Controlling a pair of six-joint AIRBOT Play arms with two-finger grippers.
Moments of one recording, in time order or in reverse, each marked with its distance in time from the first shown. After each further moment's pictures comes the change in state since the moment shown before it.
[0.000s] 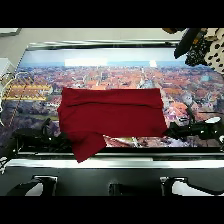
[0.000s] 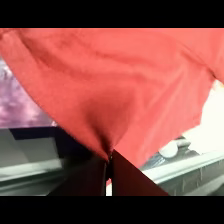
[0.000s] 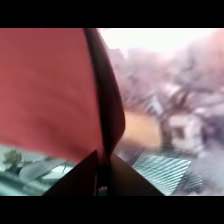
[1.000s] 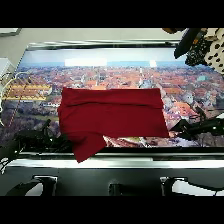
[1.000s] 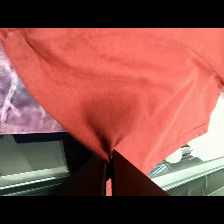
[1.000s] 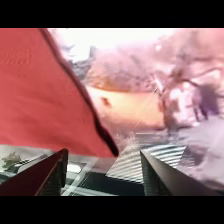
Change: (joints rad) left arm -0.017 -0.009 -0.032 -0.009 -0.066 0.002; right arm -0.094 -0.055 0.156 -0.132 0.111 0.100
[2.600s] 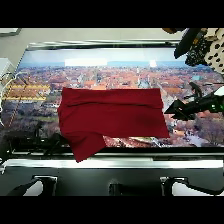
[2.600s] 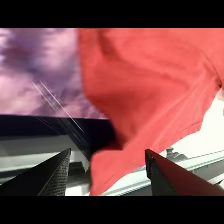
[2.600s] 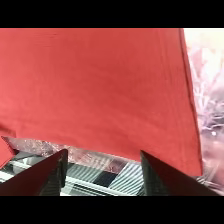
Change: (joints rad) left arm 0.190 0.000 0.005 0.023 0.120 0.060; right arm 0.238 0.037 0.301 0.024 0.121 0.128
